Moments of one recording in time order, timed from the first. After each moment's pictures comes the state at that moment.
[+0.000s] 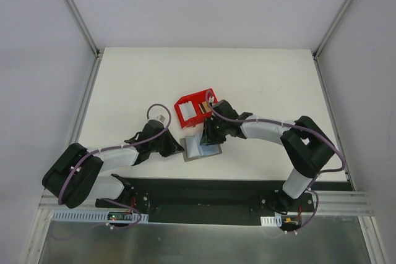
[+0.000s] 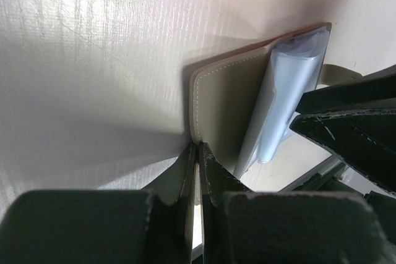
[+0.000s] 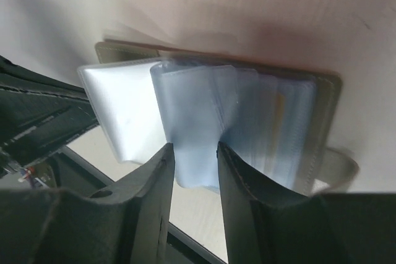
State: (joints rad) left arm -0.57 1.29 0.32 0.15 0.21 -1.02; right arm 0.79 1.68 0.92 -0.24 -0.23 0.67
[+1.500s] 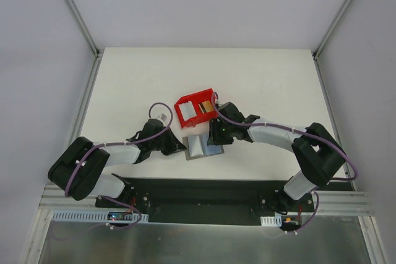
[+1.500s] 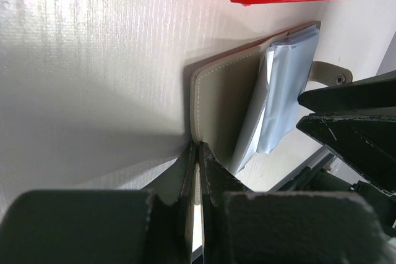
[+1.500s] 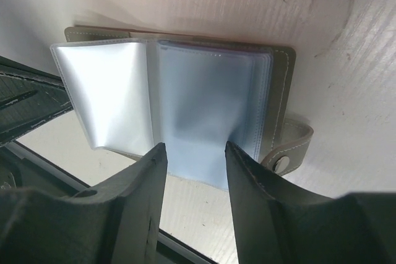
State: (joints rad) left arm -0.54 1.37 0.32 0.25 0.28 -1.01; right arm 0.77 1.59 0.87 -0.28 -0.14 0.62
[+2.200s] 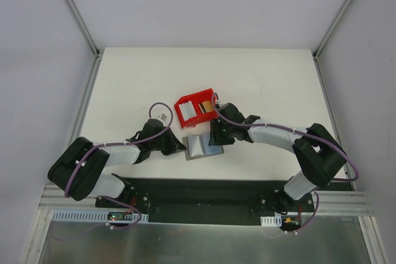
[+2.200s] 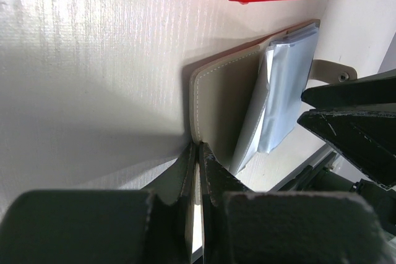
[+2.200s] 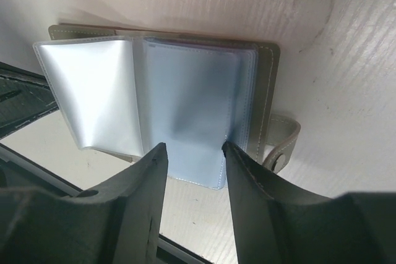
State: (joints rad) left arm -0.54 1.37 0.32 0.26 0.28 -1.00; right arm 0.78 1.58 0.86 -0.30 -0.11 0.61
